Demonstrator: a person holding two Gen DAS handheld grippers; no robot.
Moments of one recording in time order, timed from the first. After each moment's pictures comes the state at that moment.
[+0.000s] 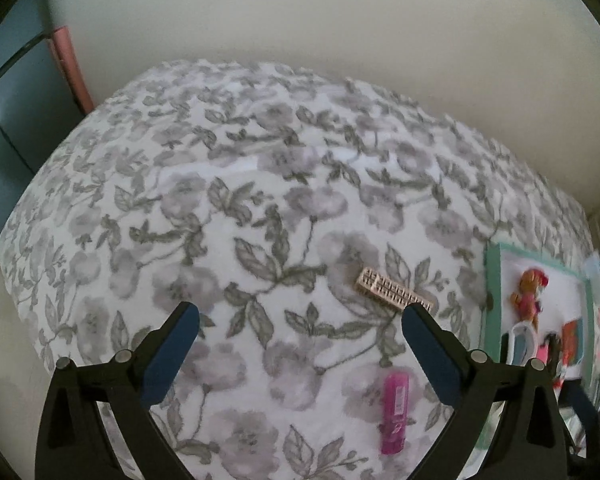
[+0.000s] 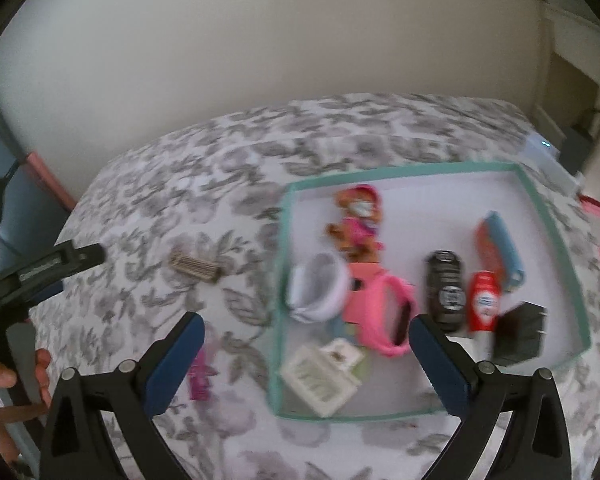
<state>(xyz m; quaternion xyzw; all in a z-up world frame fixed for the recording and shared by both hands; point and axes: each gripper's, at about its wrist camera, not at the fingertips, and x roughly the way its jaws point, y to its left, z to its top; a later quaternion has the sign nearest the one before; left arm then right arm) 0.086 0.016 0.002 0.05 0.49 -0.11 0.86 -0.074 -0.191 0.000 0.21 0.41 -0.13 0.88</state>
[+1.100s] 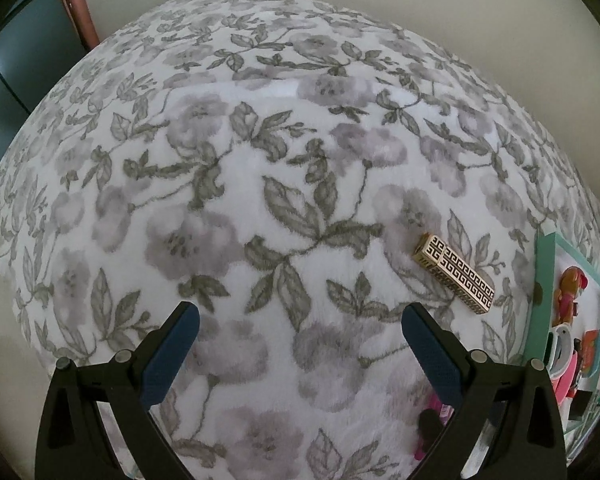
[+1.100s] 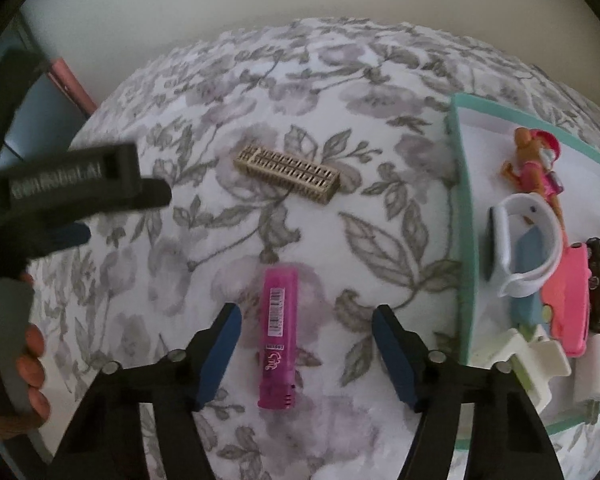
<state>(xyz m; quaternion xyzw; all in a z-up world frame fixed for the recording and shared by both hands) 0.115 0.042 -0.053 0.01 0.56 -0.07 0.82 -0.002 -0.101 -0.074 0.15 0.52 -0.05 0.84</state>
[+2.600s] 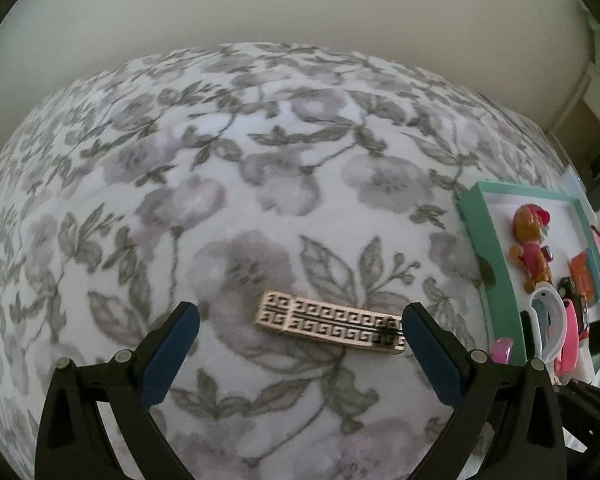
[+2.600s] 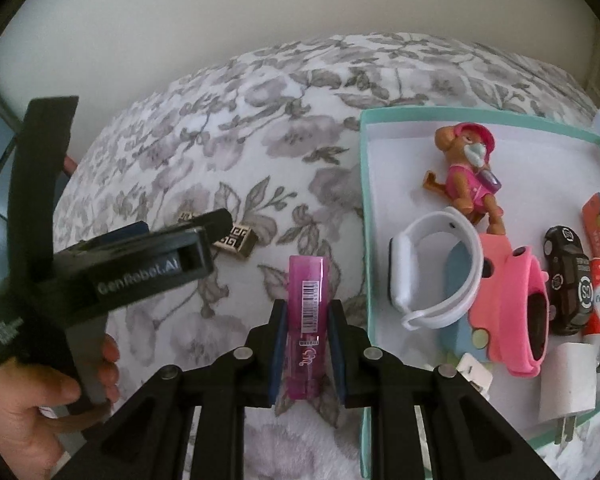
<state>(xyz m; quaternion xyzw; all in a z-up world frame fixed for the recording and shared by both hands) 0.120 -0.059 -0.073 0.13 0.48 -0.27 0.83 -0.011 -0.168 -0.060 0.24 0.47 -0.10 0.84</state>
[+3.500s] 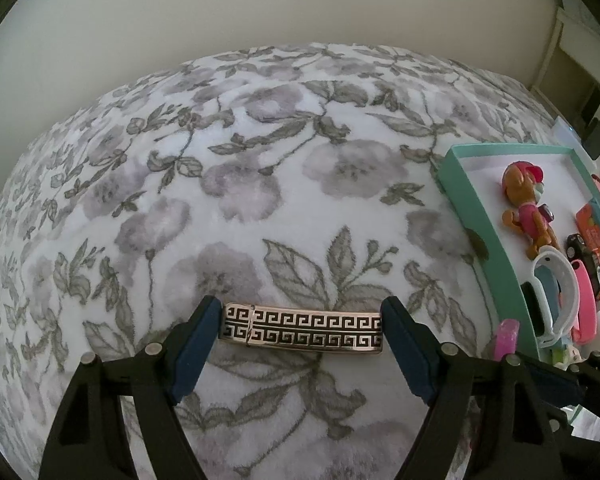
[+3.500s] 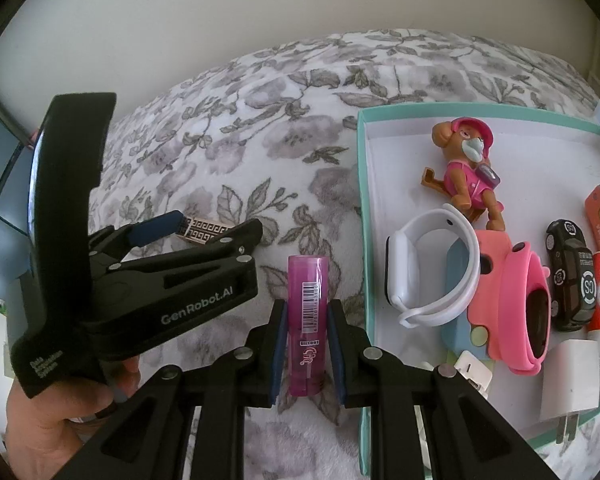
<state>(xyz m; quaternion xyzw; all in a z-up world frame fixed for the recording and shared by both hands) 0.107 -0.079 -0.077 0.20 0.45 -0.28 0.82 -0.012 -0.170 -0.061 0.25 0.47 -0.09 0.84</state>
